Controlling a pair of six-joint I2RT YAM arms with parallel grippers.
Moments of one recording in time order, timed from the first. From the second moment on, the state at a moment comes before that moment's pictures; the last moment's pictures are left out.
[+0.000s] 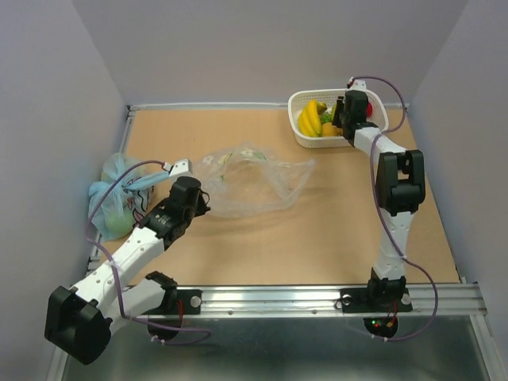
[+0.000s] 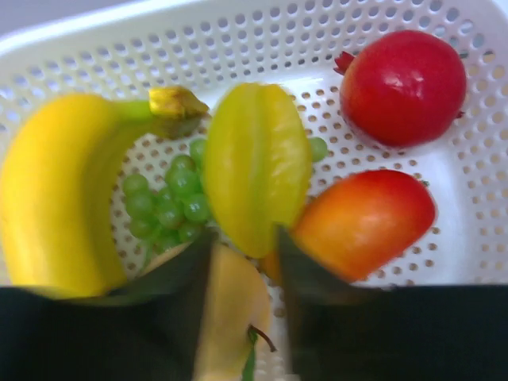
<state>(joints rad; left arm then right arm) -0.50 0.94 0.63 -0.37 -0.35 -0.61 0.10 2.16 1.68 0.07 0.21 0.14</state>
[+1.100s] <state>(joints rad) -0.79 0.74 0.61 -0.40 0.04 -0.54 0.10 0.81 1.00 0.07 0.16 0.24</state>
